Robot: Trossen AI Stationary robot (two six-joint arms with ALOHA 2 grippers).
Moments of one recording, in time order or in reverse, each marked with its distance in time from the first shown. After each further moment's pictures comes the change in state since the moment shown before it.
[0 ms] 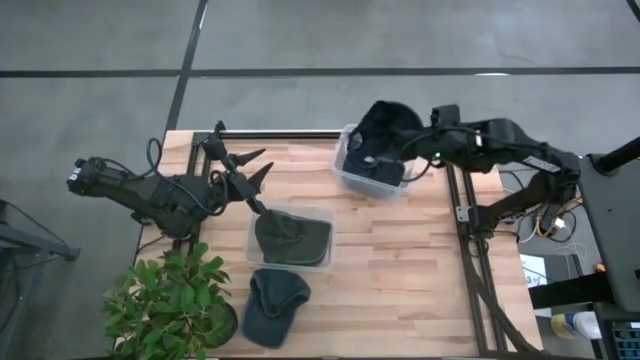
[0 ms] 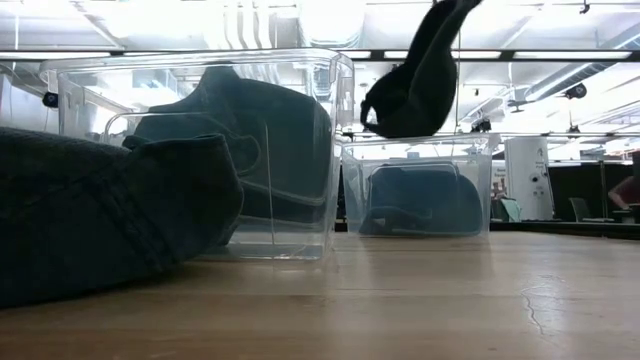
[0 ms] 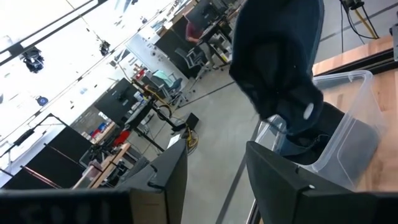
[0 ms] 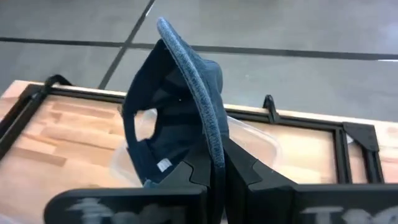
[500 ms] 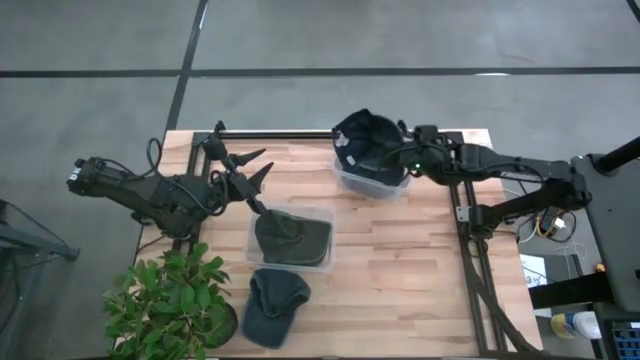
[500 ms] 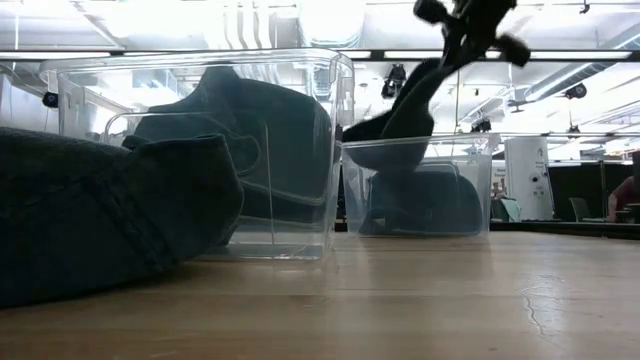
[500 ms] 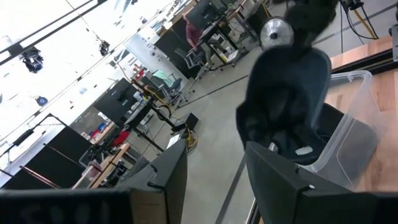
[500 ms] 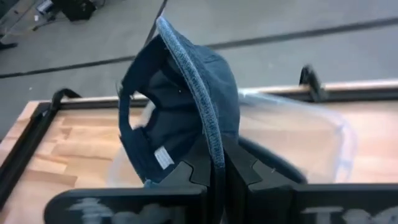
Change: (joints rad) left arm 0.000 0.000 0.000 0.000 0.002 -0.002; right arm -0.090 -0.149 -0.590 0.618 -0.055 -0.004
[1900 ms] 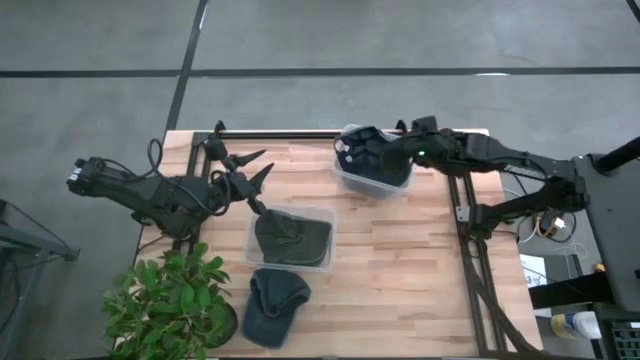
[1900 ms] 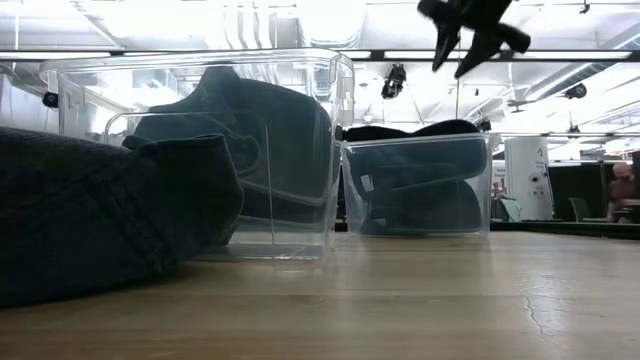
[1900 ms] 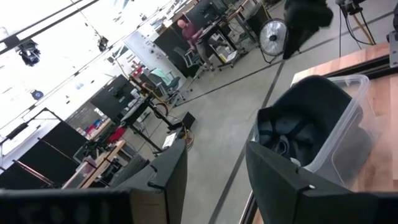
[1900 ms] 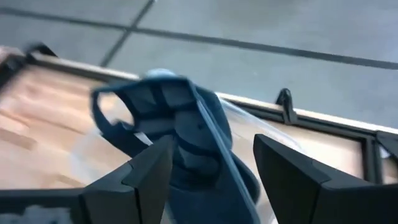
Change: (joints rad) left arm 0.000 0.003 -0.006 0.000 0.001 -0.044; right arm -0.080 0.014 0.100 -0.122 -0.079 -0.293
